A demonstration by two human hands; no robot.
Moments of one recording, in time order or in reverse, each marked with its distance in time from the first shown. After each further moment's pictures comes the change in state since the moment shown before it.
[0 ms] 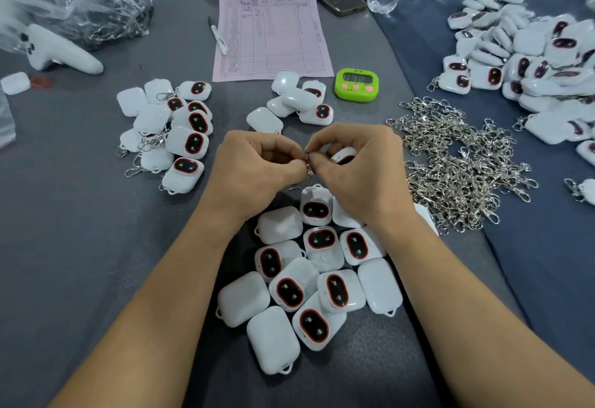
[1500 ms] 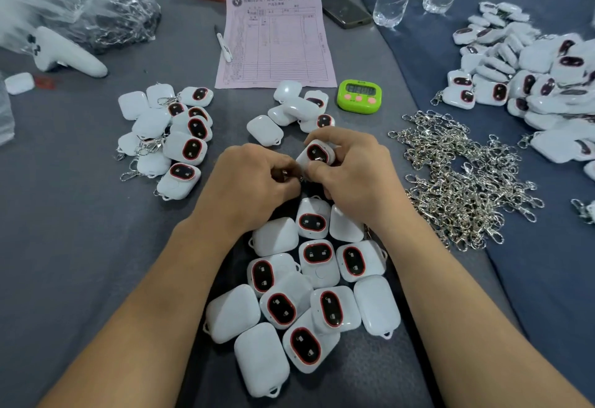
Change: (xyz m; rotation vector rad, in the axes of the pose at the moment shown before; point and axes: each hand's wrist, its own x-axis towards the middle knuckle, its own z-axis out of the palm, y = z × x) left_hand 0.013 -0.019 -0.004 0.568 0.003 0.260; right_hand 0.018 0.017 0.004 0.007 -0.213 0.182
